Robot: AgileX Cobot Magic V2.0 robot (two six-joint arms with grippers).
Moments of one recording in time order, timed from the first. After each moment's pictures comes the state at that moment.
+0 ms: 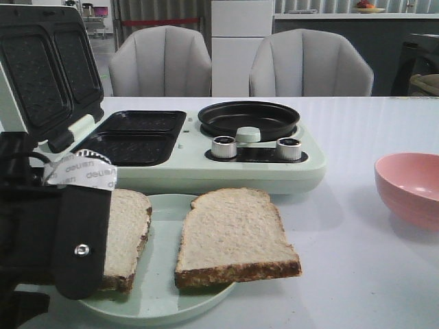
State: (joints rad) left arm -1.03 1.55 -0.46 1.50 0.64 -0.81; right arm -0.03 0.51 -0.53 0.13 0.66 -0.09
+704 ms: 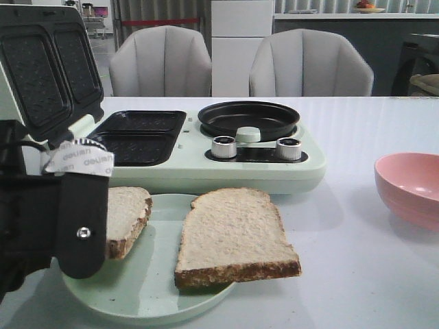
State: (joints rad) left arm -1.04 1.54 -0.46 1.53 0.71 -0.88; right arm -0.03 0.51 -0.53 0.13 0.66 -0.09
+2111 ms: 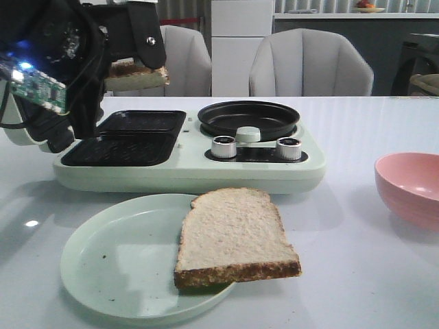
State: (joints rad) left arm -0.66 1.73 -1.00 1.79 0.71 -0.83; right arm -0.03 0.51 -0.53 0.13 0.66 -0.09
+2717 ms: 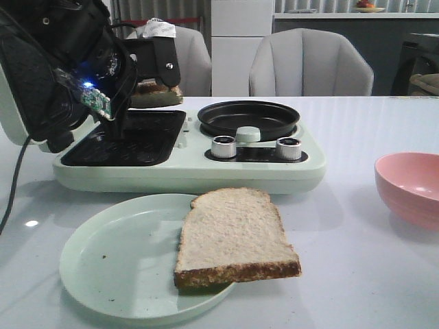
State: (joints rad) left arm -0.51 1.99 -1.29 1.80 0.51 -0.72; right arm -0.03 0.51 -0.53 0.13 0.66 -0.09
